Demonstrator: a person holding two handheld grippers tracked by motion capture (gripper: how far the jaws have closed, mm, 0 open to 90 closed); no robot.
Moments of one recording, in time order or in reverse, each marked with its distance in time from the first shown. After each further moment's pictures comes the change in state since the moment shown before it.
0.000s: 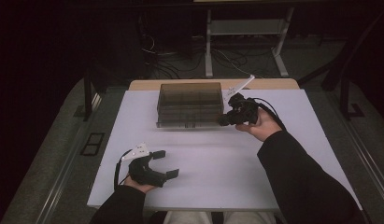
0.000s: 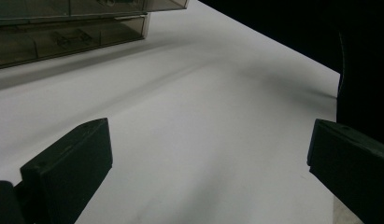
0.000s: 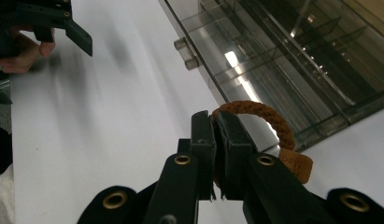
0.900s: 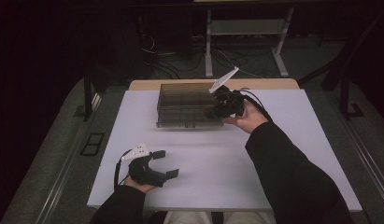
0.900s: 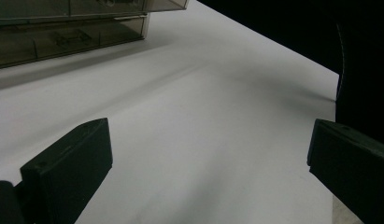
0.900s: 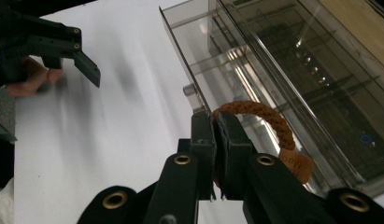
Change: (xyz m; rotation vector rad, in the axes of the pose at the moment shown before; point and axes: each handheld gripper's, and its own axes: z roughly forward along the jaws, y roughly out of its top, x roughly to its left) left arm 0.001 0.000 0.000 0.001 -0.004 0.000; right arm 0.004 0.041 0.015 -0.004 0.017 -0.056
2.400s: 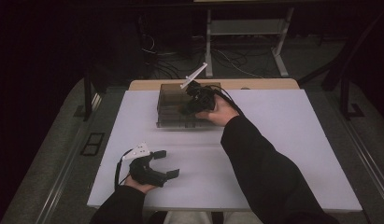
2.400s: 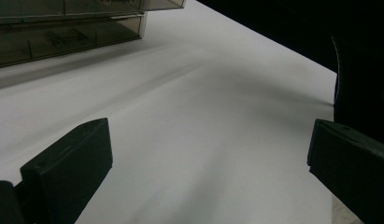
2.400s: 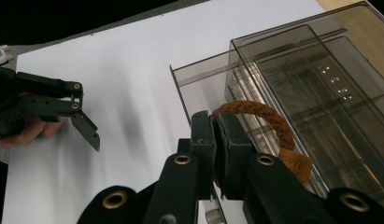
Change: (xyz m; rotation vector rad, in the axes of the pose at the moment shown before) left arm 0.000 0.000 0.002 0.002 -0.010 0.002; right arm 0.003 0.056 0.057 -0.012 0.059 -0.033
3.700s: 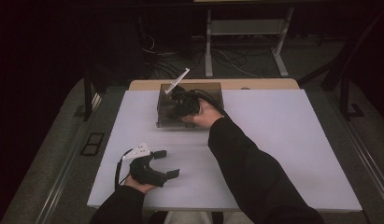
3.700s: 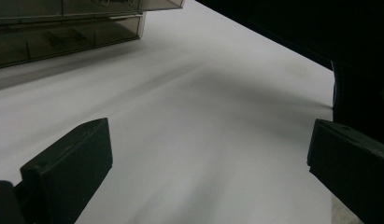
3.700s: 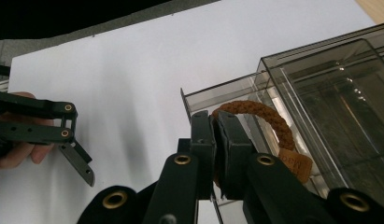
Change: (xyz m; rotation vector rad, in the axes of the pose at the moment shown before) left arm 0.000 0.000 0.000 0.001 -0.005 0.003; right arm 0.005 0.018 0.046 0.026 0.045 -0.015
